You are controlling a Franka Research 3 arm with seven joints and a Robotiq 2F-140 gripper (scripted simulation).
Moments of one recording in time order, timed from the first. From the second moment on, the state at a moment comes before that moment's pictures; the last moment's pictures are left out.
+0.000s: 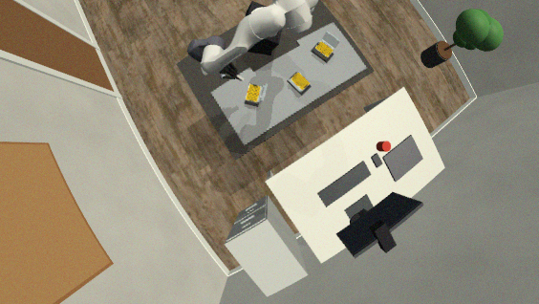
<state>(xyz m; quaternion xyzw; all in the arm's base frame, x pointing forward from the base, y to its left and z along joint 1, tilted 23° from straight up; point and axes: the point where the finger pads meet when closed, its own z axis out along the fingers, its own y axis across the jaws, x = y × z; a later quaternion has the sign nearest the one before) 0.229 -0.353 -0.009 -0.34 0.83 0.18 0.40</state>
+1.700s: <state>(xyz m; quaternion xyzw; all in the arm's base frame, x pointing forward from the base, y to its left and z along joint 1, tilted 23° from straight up) 0.358 -0.251 0.059 -0.34 0.85 0.19 0.37</state>
